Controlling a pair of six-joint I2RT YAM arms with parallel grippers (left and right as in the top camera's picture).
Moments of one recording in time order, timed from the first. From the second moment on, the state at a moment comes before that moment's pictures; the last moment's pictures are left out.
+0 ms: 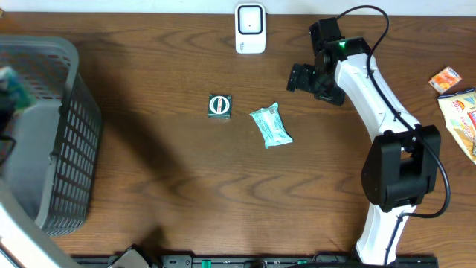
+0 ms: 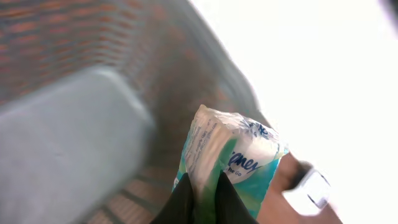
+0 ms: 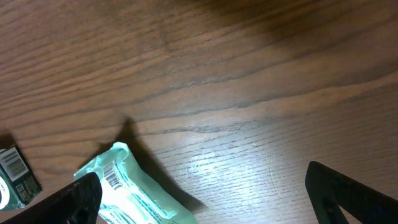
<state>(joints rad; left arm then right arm) 0.72 1.28 1.69 -1.08 0.41 -0.42 0.23 2.07 1.77 -1.05 -0.02 0.54</state>
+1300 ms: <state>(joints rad) -0.25 2.09 1.66 -1.04 -0.05 -0.45 0.23 2.07 1.77 -1.05 -0.02 0.54</state>
